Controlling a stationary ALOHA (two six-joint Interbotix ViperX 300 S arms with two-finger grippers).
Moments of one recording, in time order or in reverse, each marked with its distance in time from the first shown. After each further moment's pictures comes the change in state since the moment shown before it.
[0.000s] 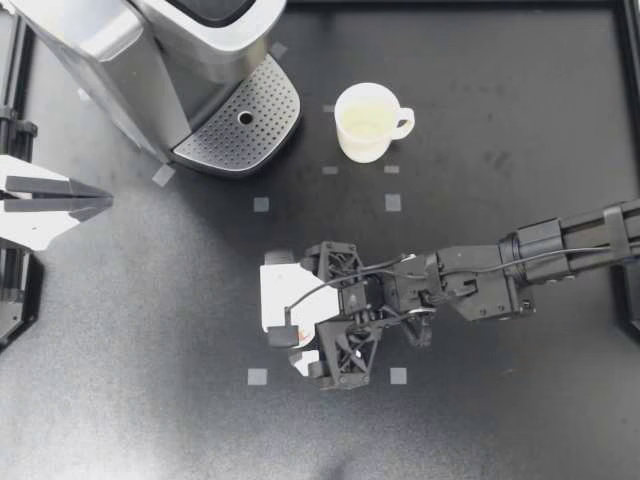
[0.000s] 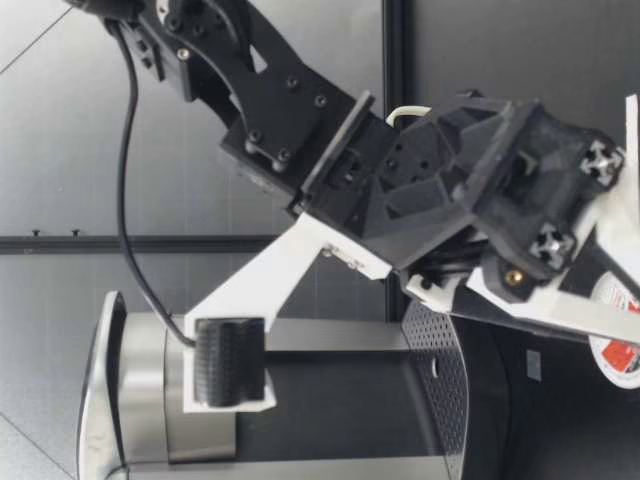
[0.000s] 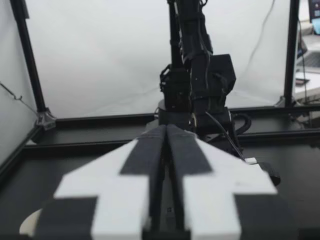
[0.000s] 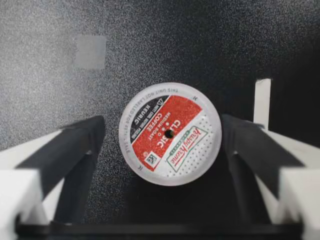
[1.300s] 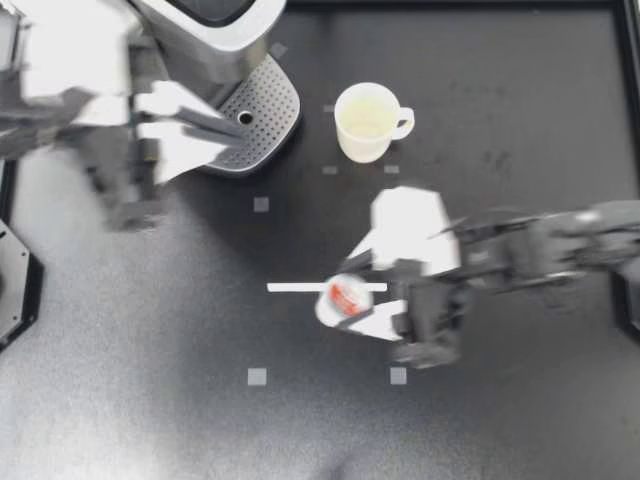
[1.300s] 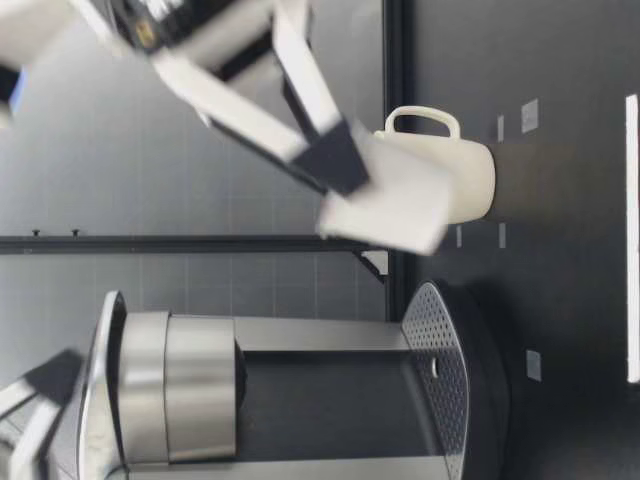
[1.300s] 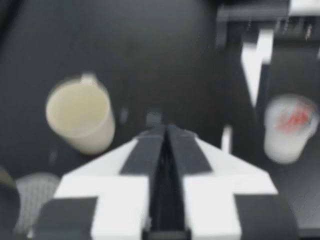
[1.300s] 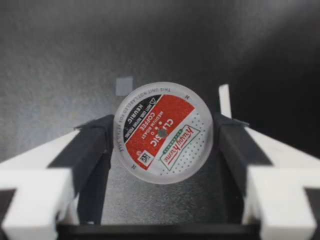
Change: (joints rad) left arm 0.155 0.597 -0.739 0.000 0.946 -0.012; right arm -0.031 -0.520 0.416 0.006 -0.276 0.132
